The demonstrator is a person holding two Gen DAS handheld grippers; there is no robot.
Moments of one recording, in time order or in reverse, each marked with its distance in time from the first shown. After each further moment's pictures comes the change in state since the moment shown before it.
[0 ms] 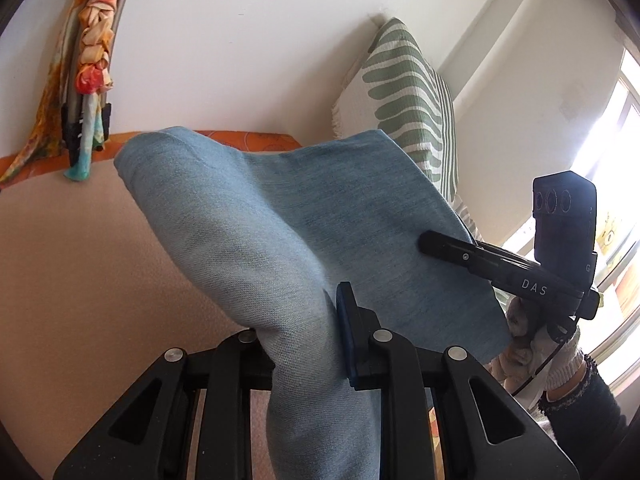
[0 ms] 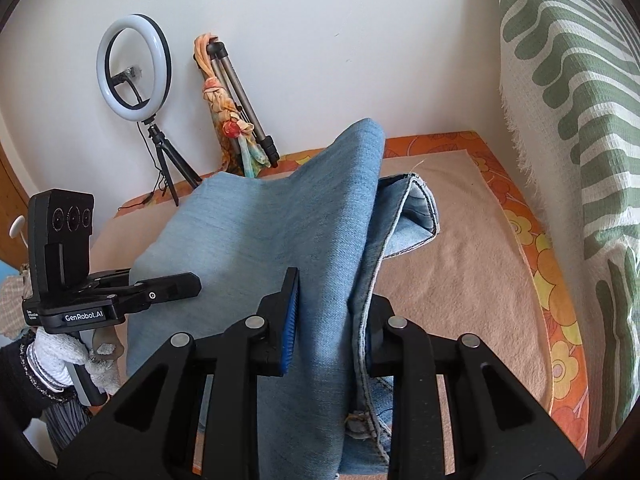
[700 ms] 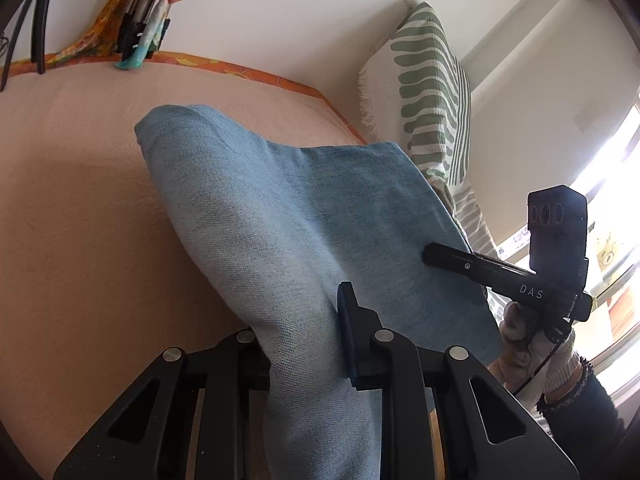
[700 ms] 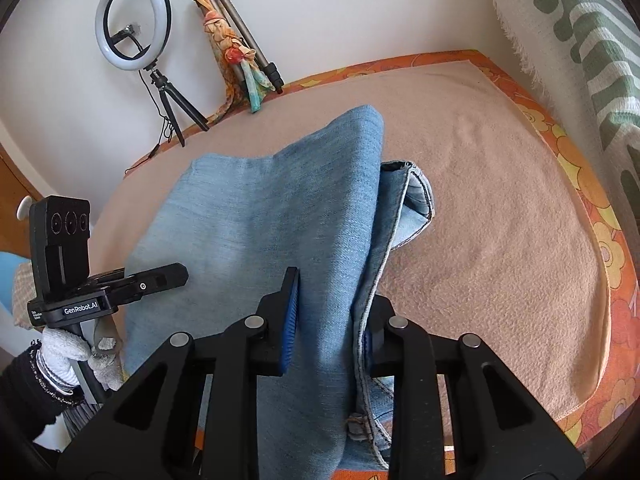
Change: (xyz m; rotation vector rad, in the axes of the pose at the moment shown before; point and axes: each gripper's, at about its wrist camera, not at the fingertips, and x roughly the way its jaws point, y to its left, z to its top) left arm -0.026 0.008 -0.111 -0.134 0.053 0.005; right arm 0.005 0.010 -0.099 0.062 0.151 0.053
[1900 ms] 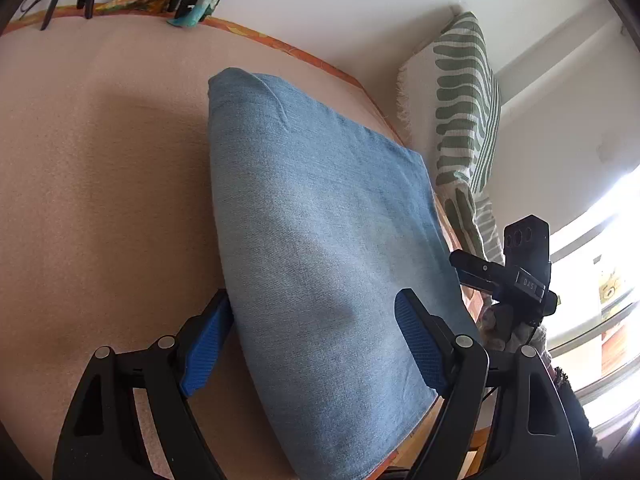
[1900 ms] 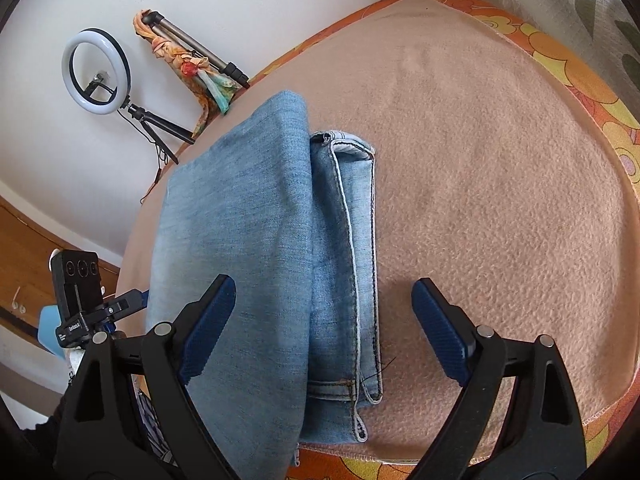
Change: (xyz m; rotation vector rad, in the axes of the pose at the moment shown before) left arm -0.002 0.028 -0.021 -0.135 0.043 0.041; right arm 0.024 -0.082 -0.020 0.232 0.067 0.163
